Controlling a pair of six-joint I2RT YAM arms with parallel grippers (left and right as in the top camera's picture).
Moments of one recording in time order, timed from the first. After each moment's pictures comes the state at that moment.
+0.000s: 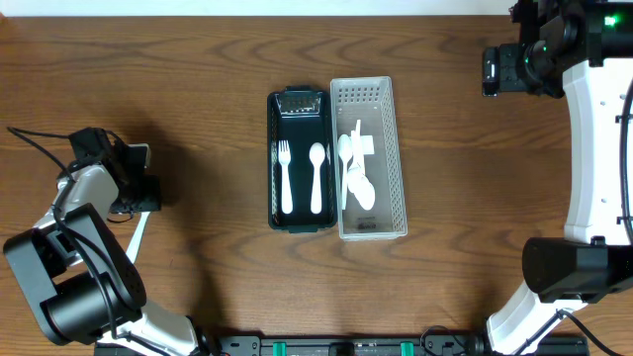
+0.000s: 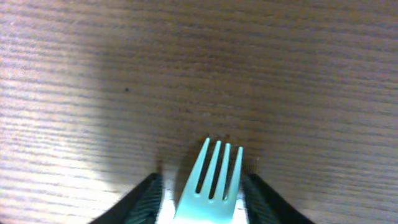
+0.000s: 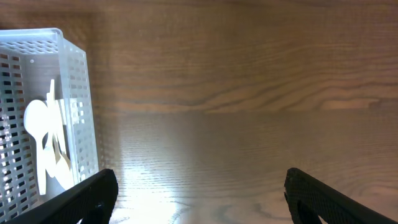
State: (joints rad) left arm 0.45 1.79 0.98 -0.56 0.06 0.38; right arm 0.00 1.89 2.21 -1.50 0.09 0.02
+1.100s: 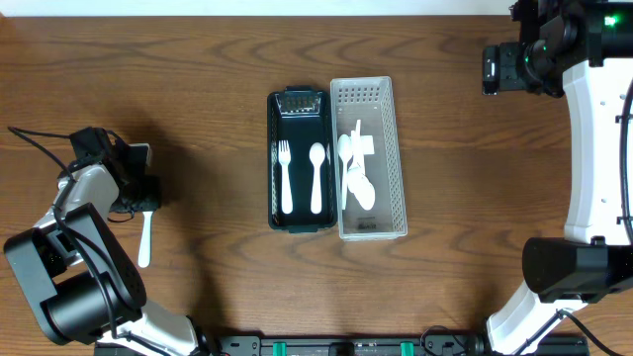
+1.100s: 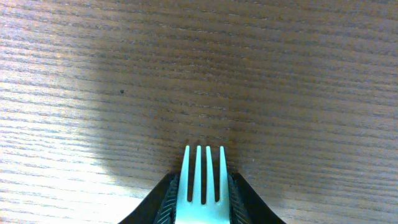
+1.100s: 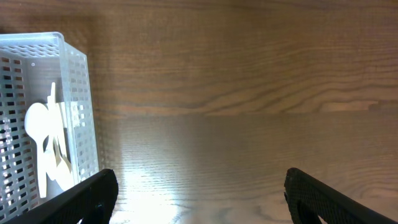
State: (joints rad) left arm 0.45 1.79 0.98 -0.56 0.07 0.37; right arm 0.00 1.89 2.21 -1.49 0.09 0.02
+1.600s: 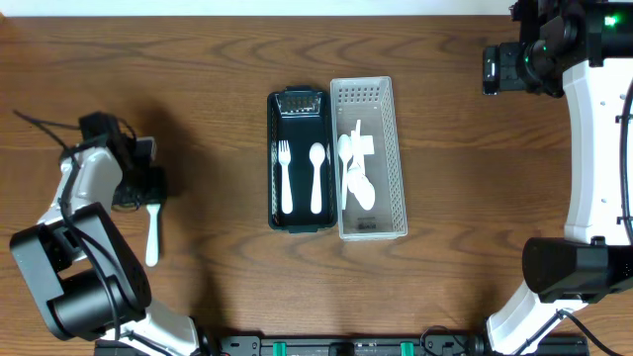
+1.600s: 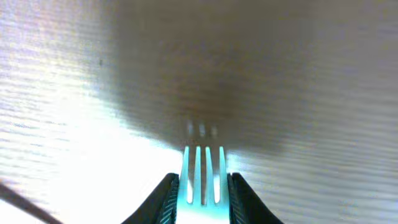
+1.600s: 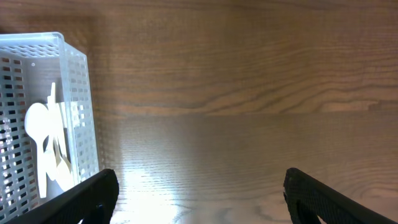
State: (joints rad) left arm 0.36 1.79 1.13 -0.80 0.03 0.24; right arm 0.00 1.89 2.21 -1.49 0.09 0.02
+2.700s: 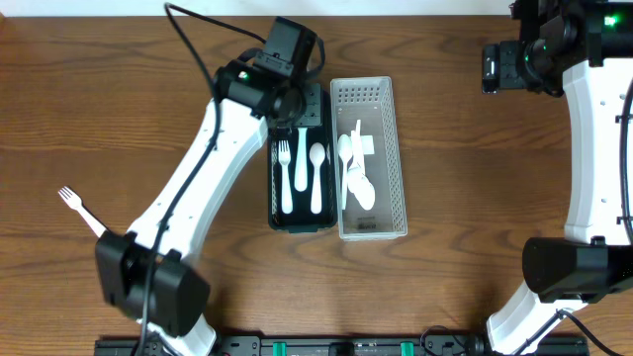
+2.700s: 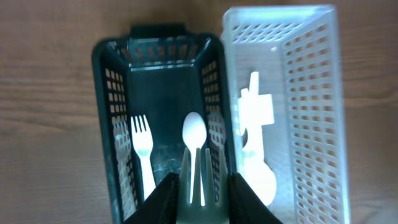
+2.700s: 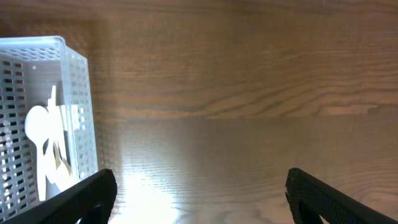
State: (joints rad) left arm -0.44 1.82 1.73 -1.02 0.02 -0.41; right arm 0.00 1.89 2.21 -1.48 0.09 0.01
